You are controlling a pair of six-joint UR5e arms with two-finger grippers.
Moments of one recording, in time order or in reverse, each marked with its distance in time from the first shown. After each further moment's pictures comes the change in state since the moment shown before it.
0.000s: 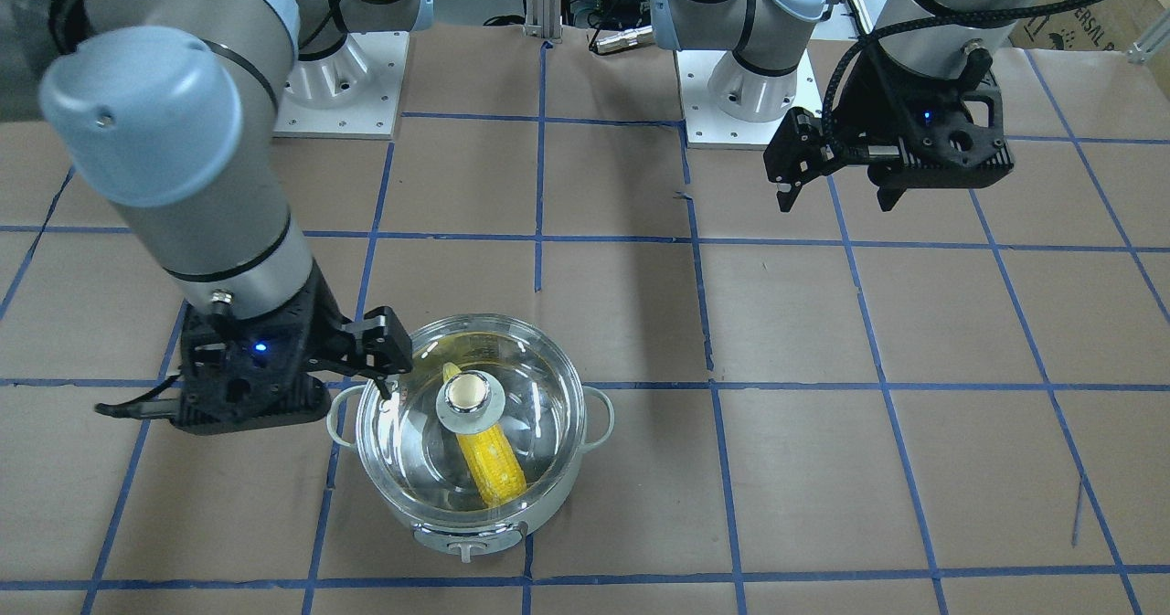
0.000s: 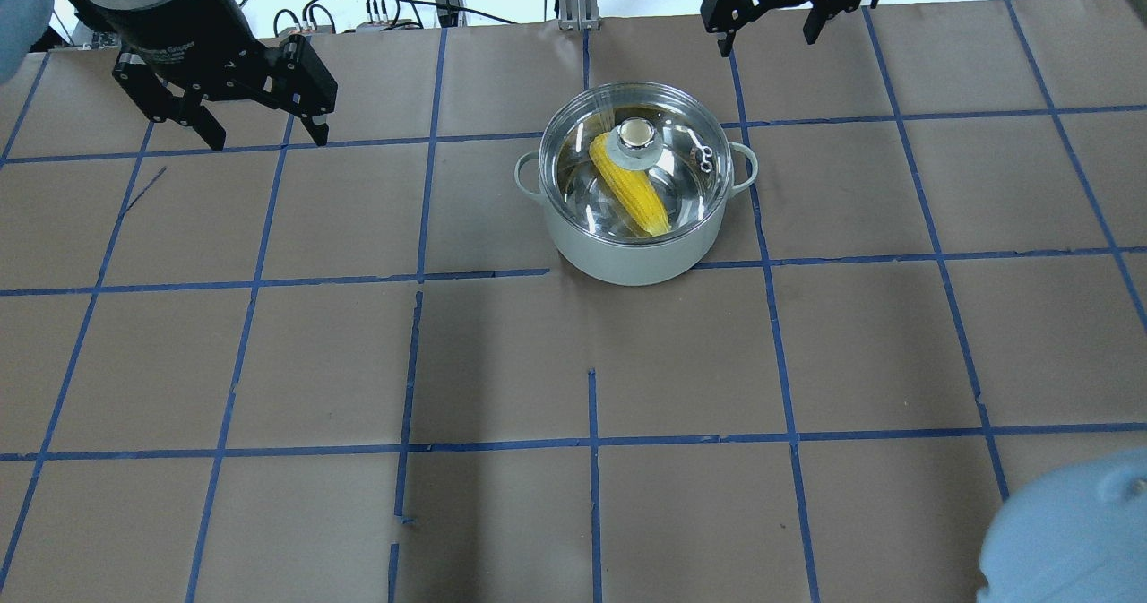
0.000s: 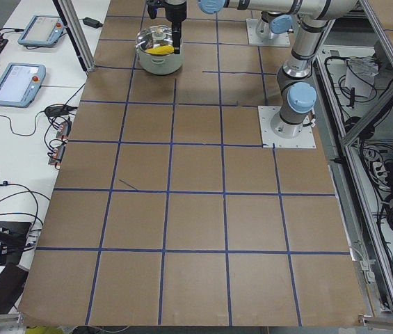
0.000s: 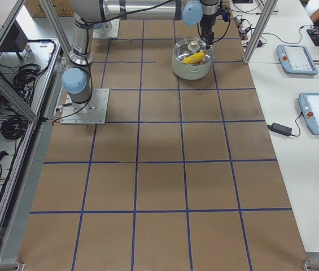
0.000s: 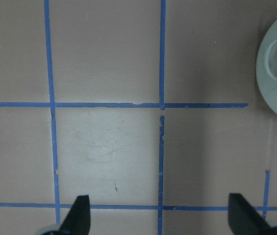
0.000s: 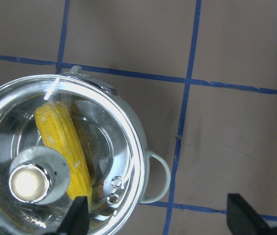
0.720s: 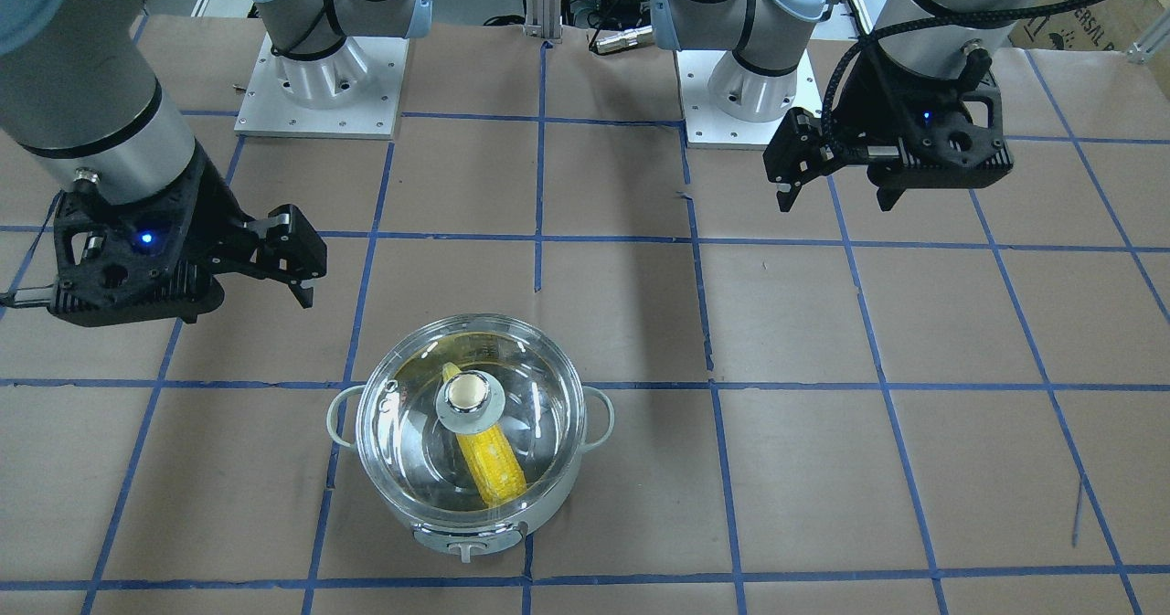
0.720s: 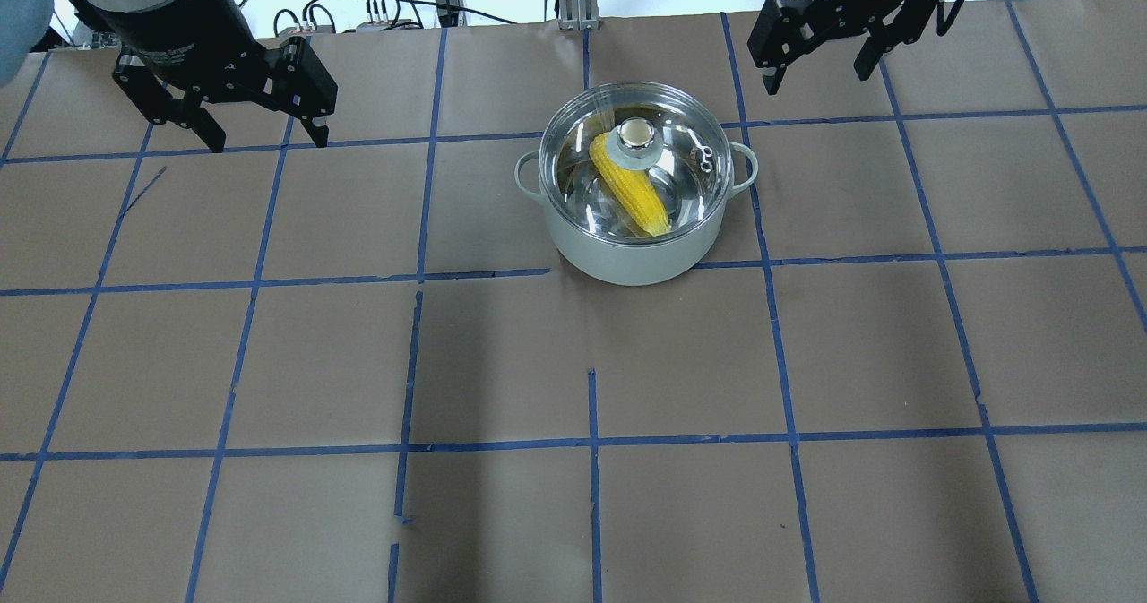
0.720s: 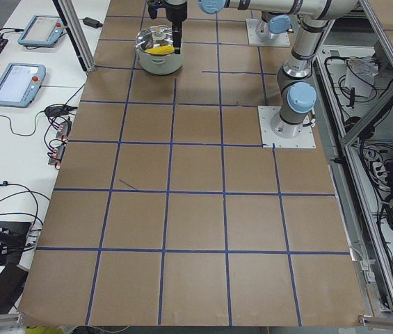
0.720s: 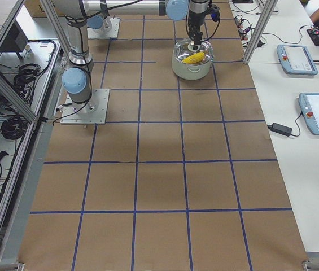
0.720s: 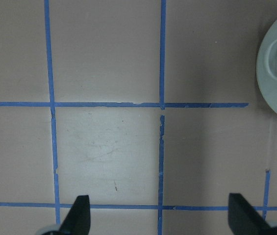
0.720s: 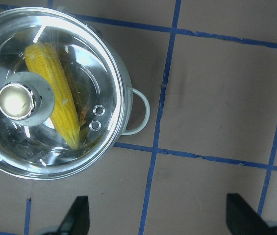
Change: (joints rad) left arm 0.000 0.006 -0.007 0.003 0.000 -0.003; right arm -0.029 -0.132 0.129 0.081 0.006 -0.044
